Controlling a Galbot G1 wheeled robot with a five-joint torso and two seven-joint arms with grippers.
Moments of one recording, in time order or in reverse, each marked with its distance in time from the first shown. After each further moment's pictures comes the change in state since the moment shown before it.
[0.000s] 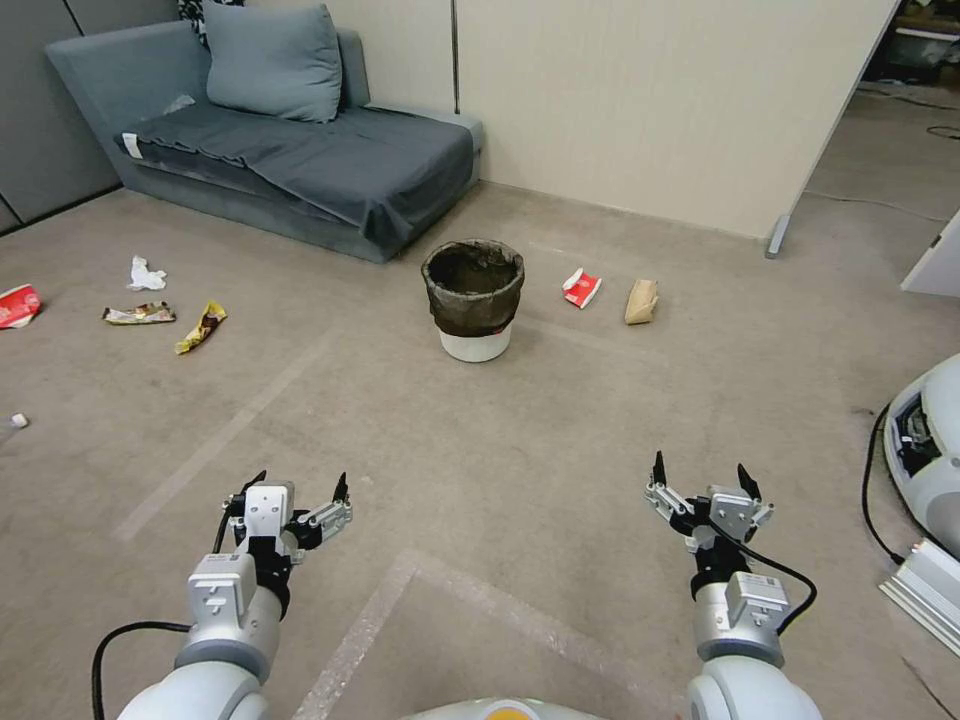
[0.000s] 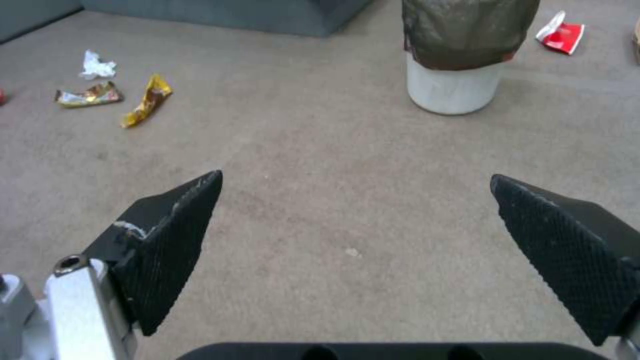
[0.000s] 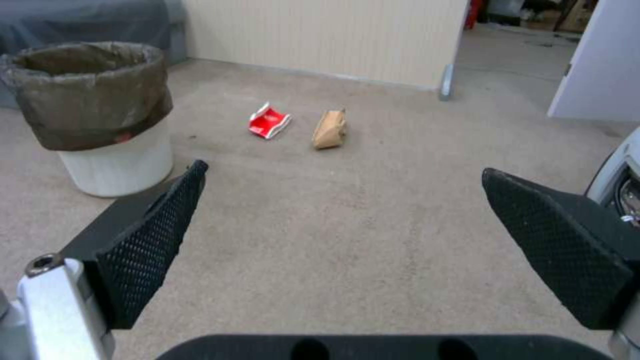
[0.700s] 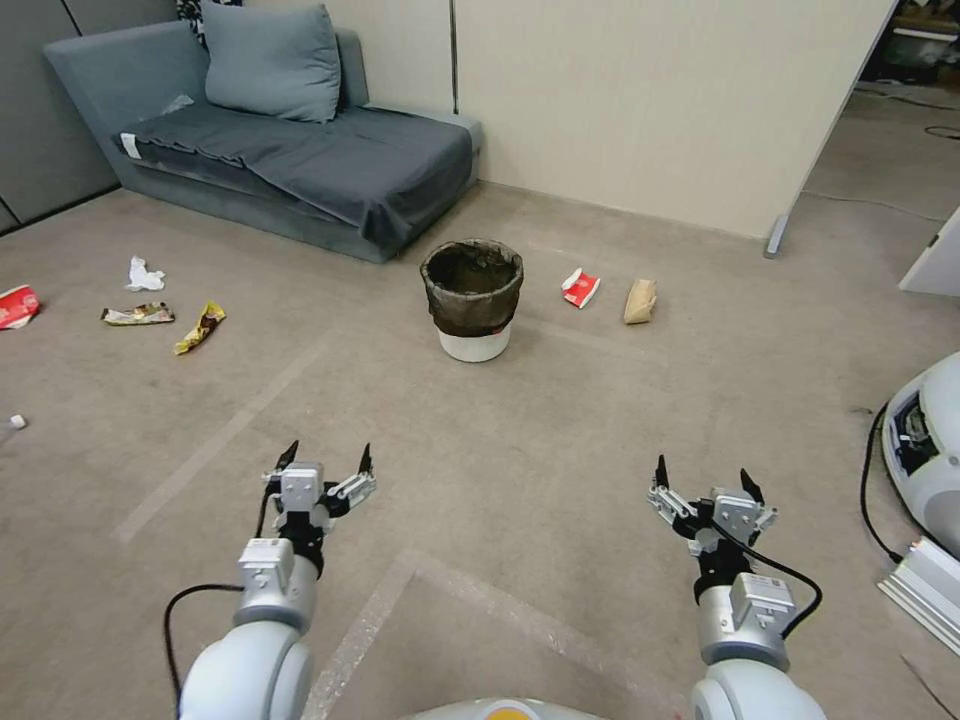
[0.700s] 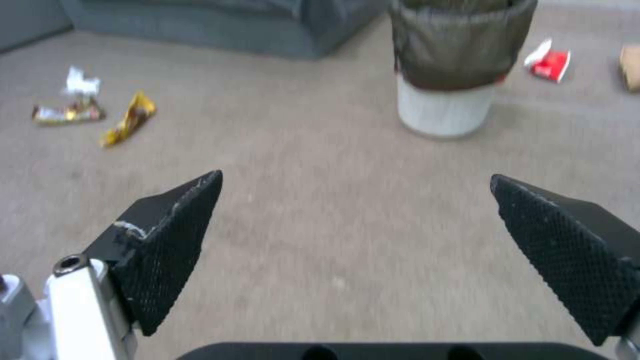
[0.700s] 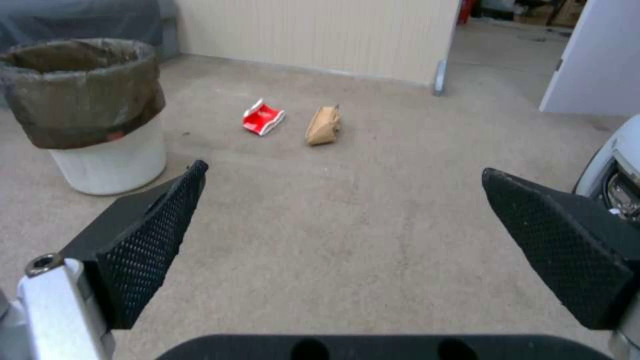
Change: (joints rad) left arm -0.085 -0.045 0.012 0.138 0.036 -0.121 0.061; right arm -0.011 -0.002 -0.002 0.023 0.005 -0.025 0.019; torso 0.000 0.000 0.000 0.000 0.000
